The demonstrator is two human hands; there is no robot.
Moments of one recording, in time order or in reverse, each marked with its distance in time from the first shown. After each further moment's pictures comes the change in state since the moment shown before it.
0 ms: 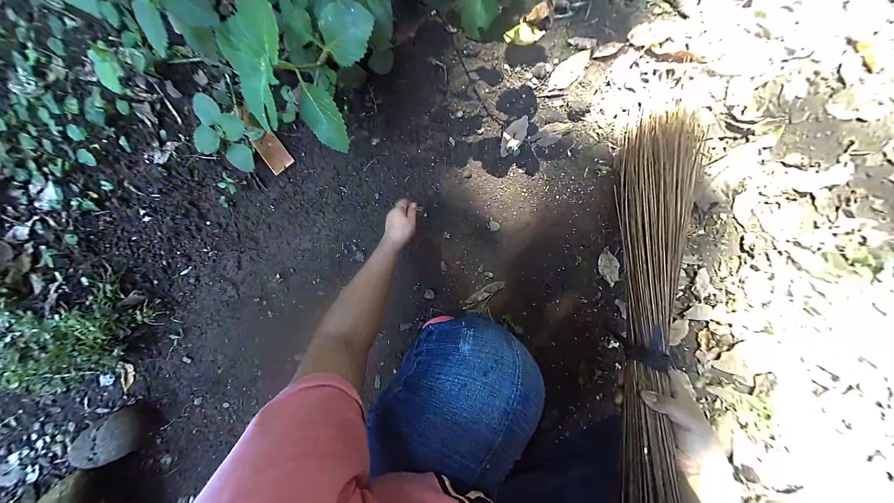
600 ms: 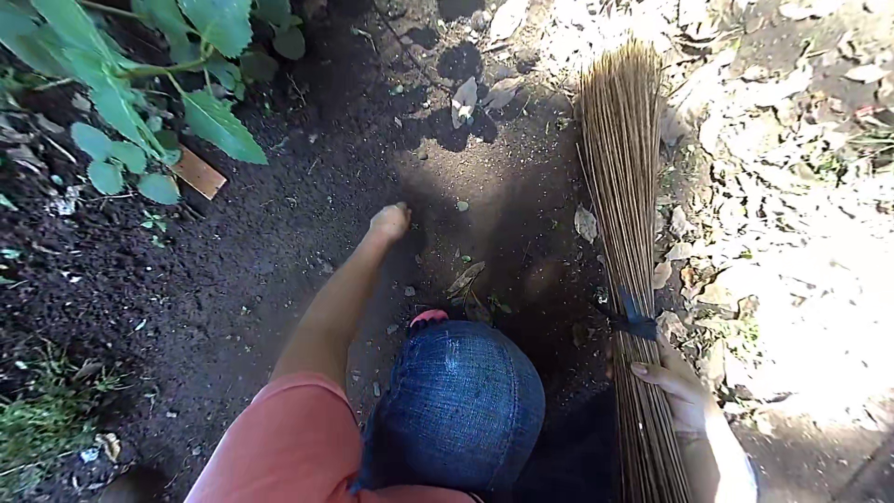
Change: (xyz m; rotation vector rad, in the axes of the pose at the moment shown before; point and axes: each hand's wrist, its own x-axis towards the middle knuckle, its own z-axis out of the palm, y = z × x) left_hand 0.037 0.021 0.050 0.653 -0.345 0.053; right_hand -0.007 0.008 0.007 0.062 0.031 -0.015
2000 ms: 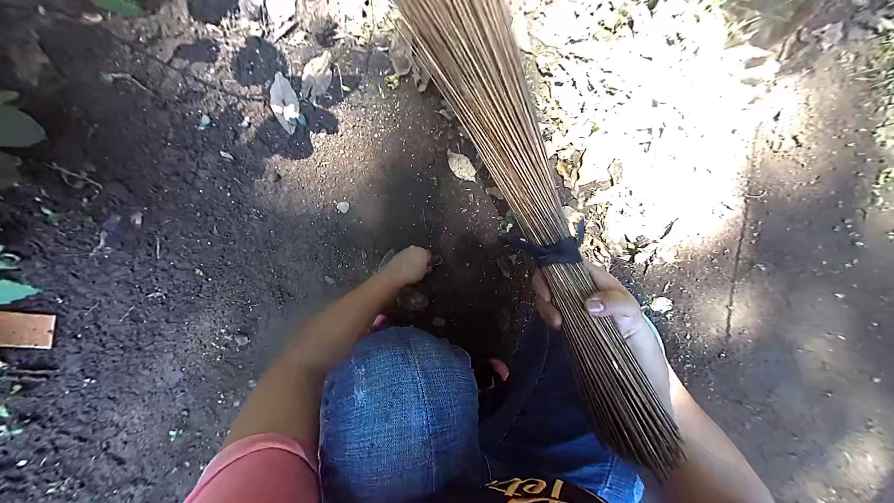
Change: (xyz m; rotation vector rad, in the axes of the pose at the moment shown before) left_hand -0.054 0.178 0.142 0.476 -0.587 0.597; right_hand -0.030 -0.009 -0.024 0.261 -0.322 -0.171
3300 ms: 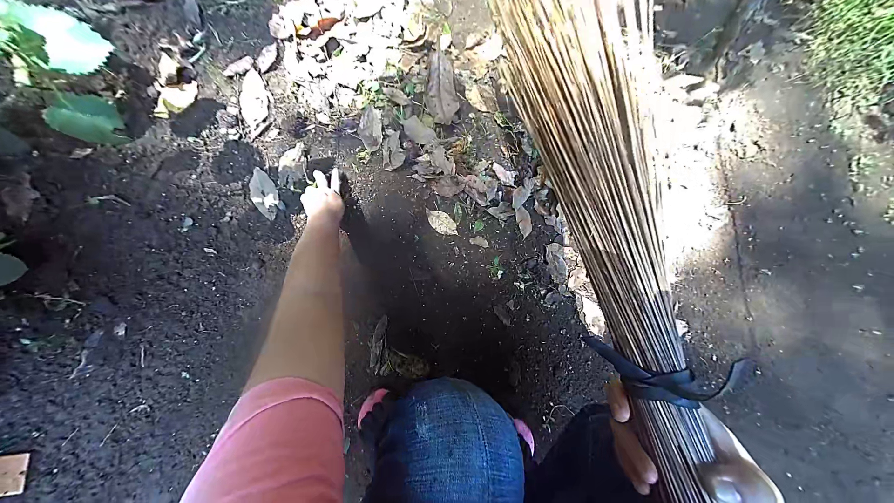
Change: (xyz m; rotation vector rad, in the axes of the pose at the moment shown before) left_hand 0.086 -0.093 -0.228 0.206 0.618 -0.529; right_hand -0.078 0.002 0.052 0.192 0.252 -0.286
